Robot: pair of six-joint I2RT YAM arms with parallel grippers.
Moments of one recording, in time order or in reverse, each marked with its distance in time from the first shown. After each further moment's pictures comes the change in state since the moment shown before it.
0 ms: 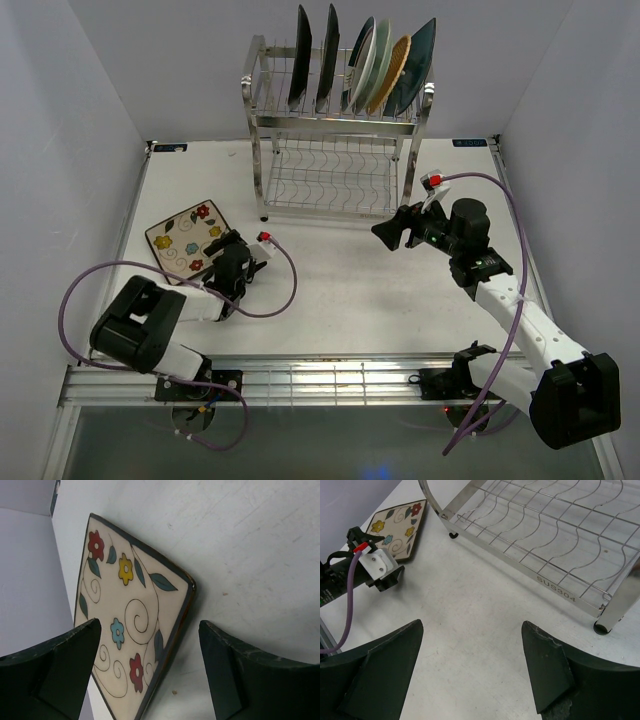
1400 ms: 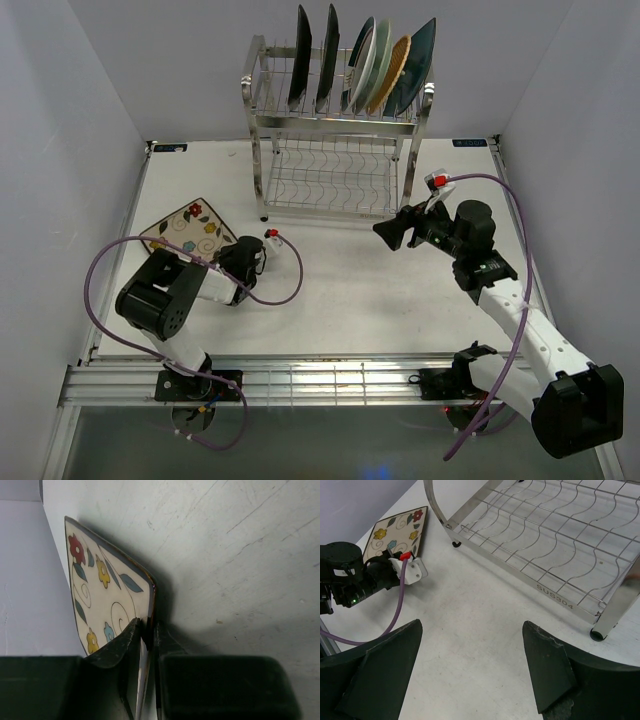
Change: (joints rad) left arm -0.014 0.256 0.144 -0.022 -0.137 0.044; right arm 0.001 -0.047 0.000 0.001 0.005 0.000
